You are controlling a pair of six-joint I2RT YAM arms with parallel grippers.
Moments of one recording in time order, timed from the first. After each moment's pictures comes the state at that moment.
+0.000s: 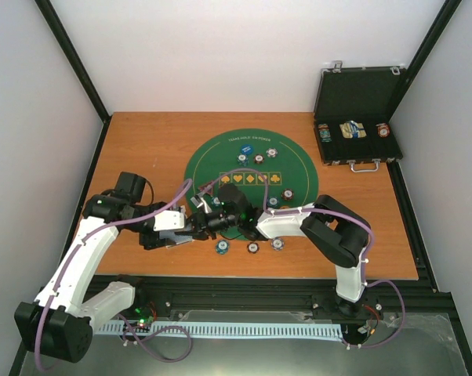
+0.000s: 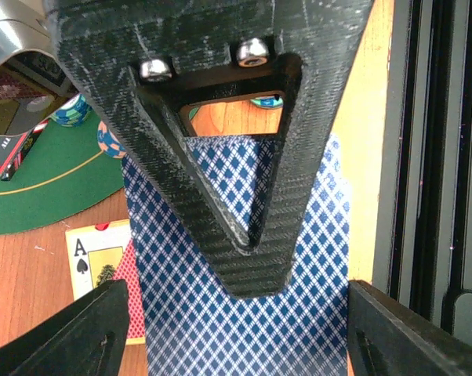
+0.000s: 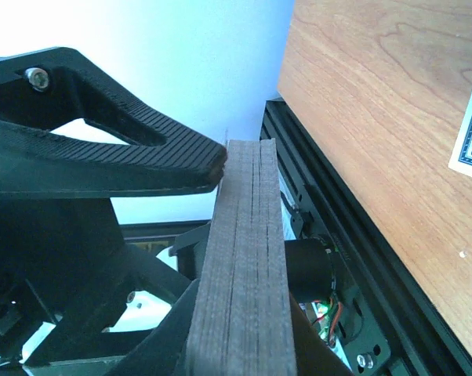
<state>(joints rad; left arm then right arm) -0.20 0.98 0.90 -1.19 0.45 1.21 1.00 1.91 1.02 0.62 -0.82 1.30</state>
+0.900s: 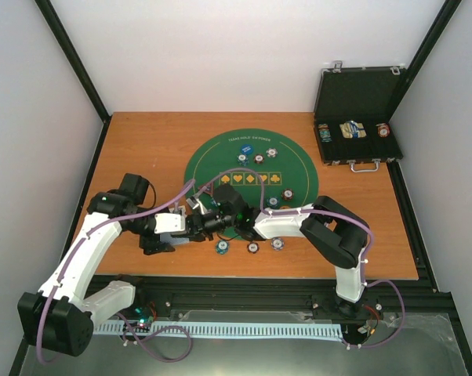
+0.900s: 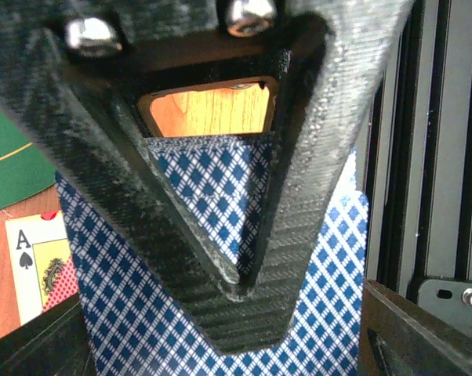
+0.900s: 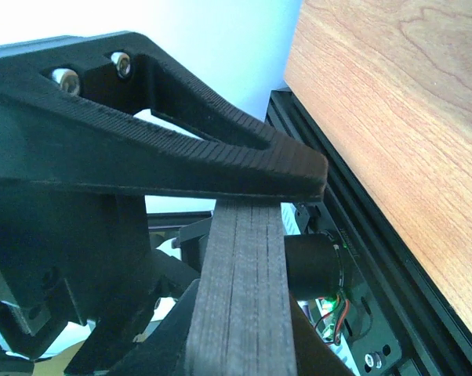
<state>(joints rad) -0.20 1.02 0.89 -1.24 0.45 1.21 1.02 1.91 1.05 0.57 -0.82 1.27</state>
